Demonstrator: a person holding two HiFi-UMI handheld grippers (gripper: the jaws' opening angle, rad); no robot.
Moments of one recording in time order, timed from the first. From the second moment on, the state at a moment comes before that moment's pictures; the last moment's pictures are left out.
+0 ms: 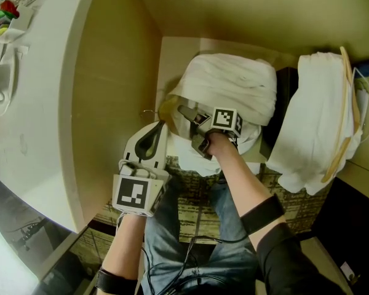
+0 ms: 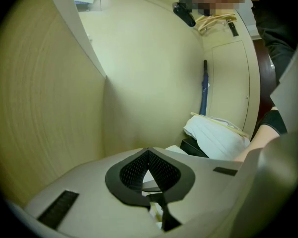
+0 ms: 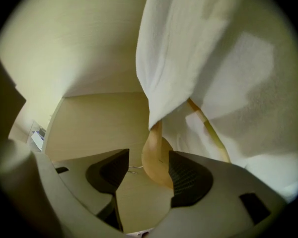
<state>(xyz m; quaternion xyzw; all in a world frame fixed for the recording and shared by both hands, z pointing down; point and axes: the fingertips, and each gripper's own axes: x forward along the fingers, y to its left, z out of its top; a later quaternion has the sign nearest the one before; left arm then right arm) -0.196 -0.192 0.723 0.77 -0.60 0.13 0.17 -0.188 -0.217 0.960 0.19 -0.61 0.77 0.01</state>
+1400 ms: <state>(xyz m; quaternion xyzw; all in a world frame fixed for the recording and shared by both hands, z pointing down) -0.218 -0.172 0.774 0.76 -0.60 0.13 0.22 -0.254 -0.244 0.945 0.17 -0.62 0.76 -0.06</state>
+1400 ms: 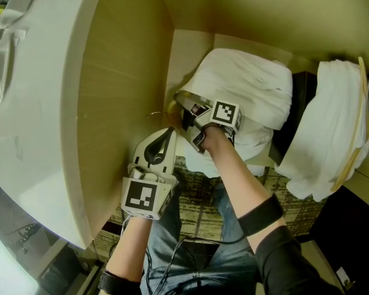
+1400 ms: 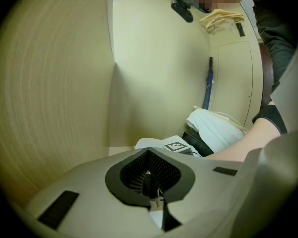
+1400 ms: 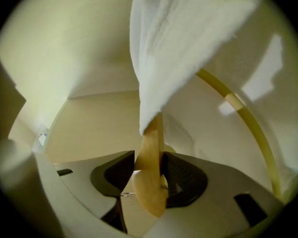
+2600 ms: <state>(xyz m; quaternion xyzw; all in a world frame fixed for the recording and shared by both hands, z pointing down) -0.151 -0.176 0.435 0.79 -0.61 0.08 0.05 -0.138 -0.303 0.419 0.06 -0.74 0.57 -0.36</state>
